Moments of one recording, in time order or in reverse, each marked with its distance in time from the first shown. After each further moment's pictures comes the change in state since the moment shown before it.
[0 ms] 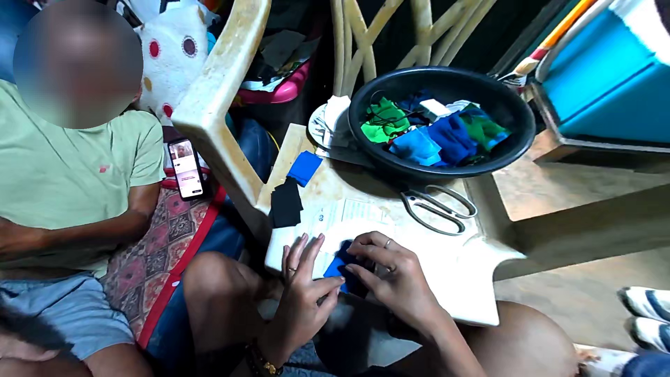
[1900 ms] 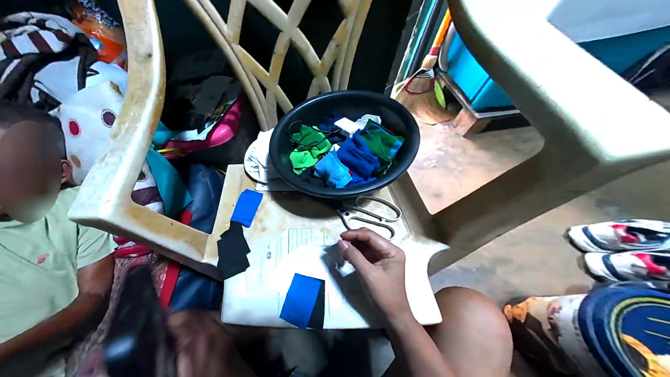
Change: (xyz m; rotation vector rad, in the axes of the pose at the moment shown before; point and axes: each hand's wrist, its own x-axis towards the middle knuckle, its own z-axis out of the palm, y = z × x) left_hand 0.046 0.058 -0.169 -0.447 -0.236 -0.478; right_hand 0.009 0.024 -0.028 0.488 0.619 0.250
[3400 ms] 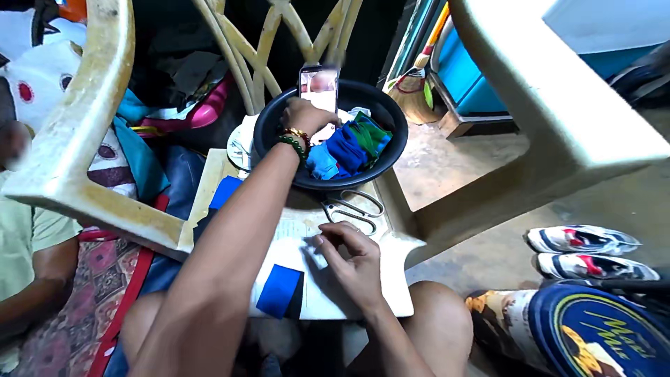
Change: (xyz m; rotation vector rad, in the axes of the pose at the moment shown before) left_hand 0.355 0.044 0.189 0.459 0.044 -0.256; right_hand 0.003 0.011 -0.004 -0.264 -0.093 -0.208
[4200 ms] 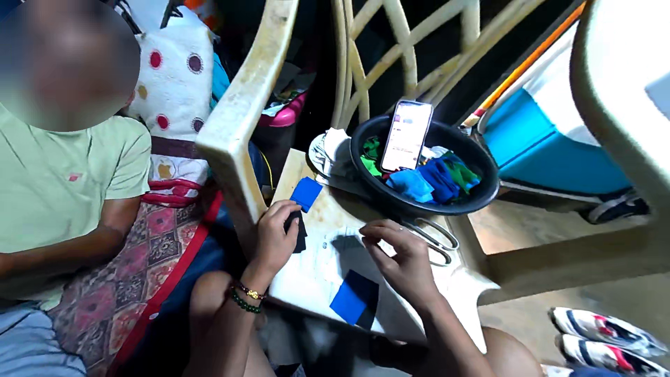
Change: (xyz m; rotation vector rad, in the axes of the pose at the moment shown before) left_hand -0.144 -0.260 -0.050 -0.224 0.462 0.494; right_hand 0.036 -0.020 0.046 -0.365 -0.410 -0.233
